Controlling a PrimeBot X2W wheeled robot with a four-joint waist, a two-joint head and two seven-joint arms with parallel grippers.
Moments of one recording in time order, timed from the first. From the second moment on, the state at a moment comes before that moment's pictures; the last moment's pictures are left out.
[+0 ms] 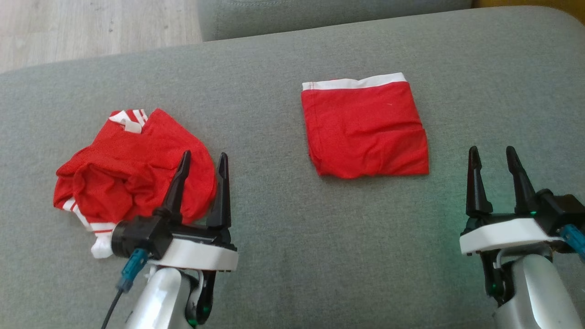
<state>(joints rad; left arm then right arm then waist) -0.21 0.05 -0.29 0.24 -0.30 -0.04 -0.26 -0.17 -0.05 -0.07 0.33 0.13 0.13 -0.25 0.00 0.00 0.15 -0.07</state>
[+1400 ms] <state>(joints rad) -0.29 0.05 -0.32 0.24 -0.30 -0.04 -0.26 -0.66 -0.06 -0.07 0.94 -0.02 0.13 -0.08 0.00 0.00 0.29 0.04</state>
